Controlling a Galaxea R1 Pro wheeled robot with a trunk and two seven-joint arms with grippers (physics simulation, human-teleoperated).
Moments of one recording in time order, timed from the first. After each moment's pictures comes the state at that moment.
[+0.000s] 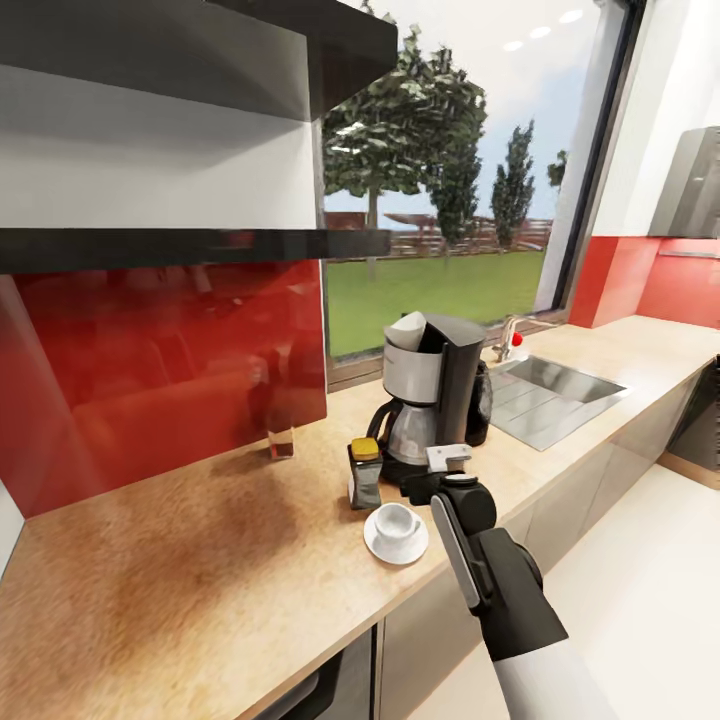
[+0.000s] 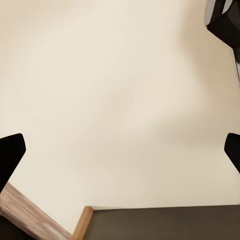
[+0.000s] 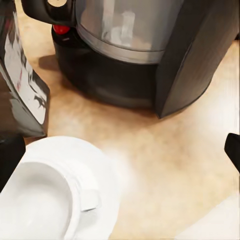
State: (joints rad) left arm 0.23 0.15 0.19 0.04 -0.10 -0.08 0.11; right arm -0.57 0.17 0.19 -1.37 -0.02 0.97 -0.25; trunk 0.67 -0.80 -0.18
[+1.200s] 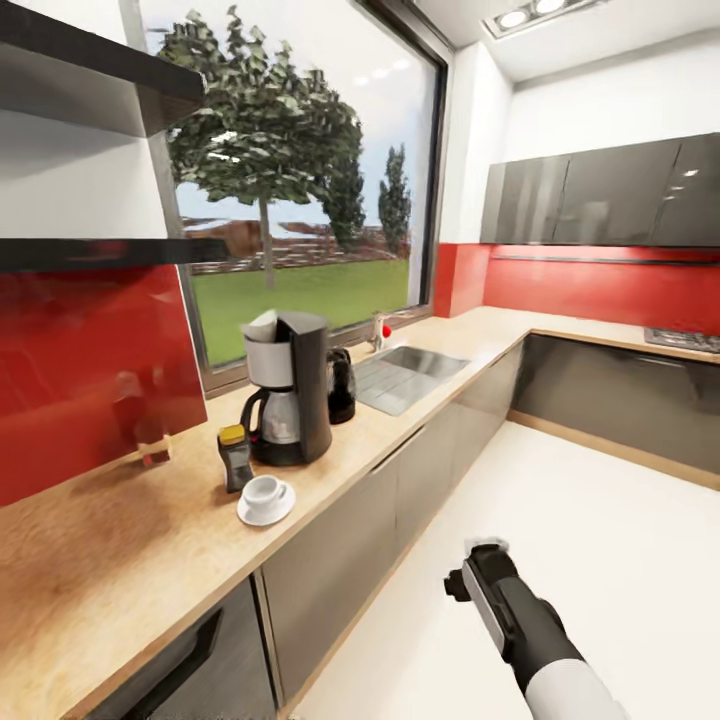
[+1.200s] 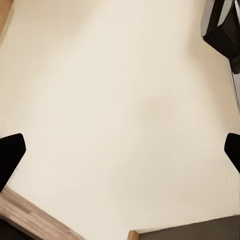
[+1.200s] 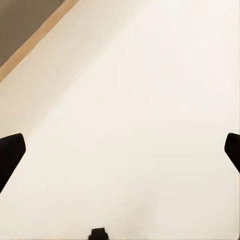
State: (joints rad) left arm 0.23 0.15 0.20 0.04 -0.10 -0.08 0.11; right arm -0.53 0.06 0.07 -0.87 -0.02 0.89 -0.25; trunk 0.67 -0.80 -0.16
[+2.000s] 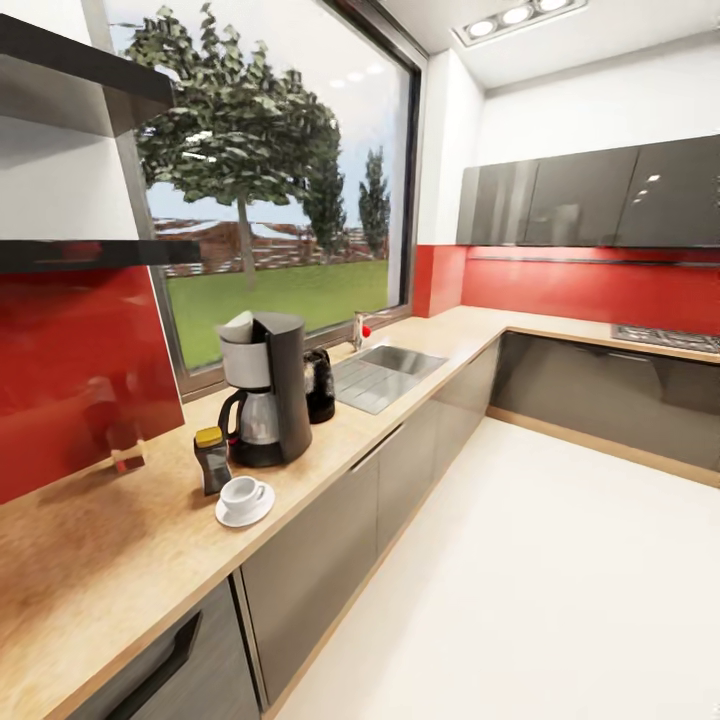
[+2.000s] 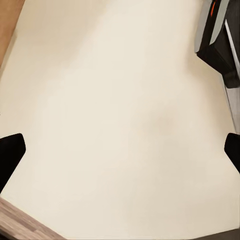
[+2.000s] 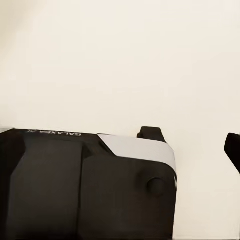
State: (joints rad) left arm 0.23 0.15 0.19 0.02 -0.10 -0.10 0.10; right arm -0.32 0.15 0.08 -0.02 -0.02 0.11 -0.13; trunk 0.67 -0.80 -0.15
